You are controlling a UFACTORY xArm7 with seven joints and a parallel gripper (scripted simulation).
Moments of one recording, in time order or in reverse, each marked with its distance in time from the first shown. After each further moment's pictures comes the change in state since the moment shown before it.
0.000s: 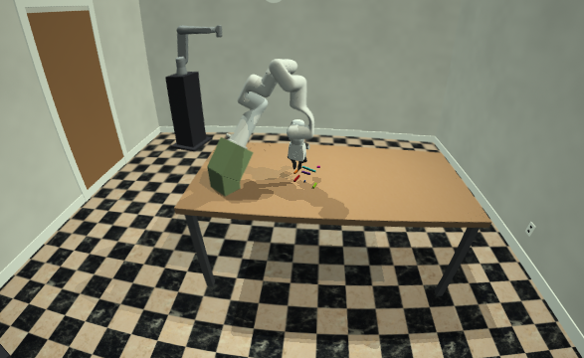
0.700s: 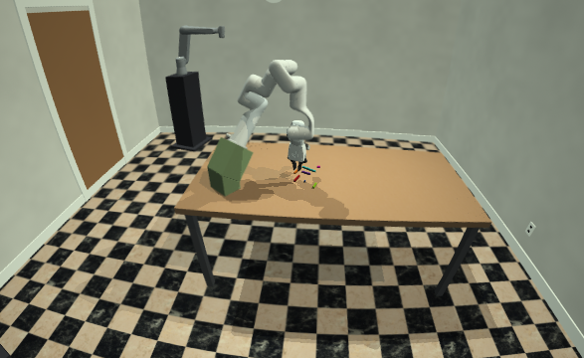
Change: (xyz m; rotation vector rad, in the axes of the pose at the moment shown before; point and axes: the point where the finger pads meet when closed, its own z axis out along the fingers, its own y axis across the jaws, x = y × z) arm 0.000 0.000 0.004 -0.001 0.000 0.000
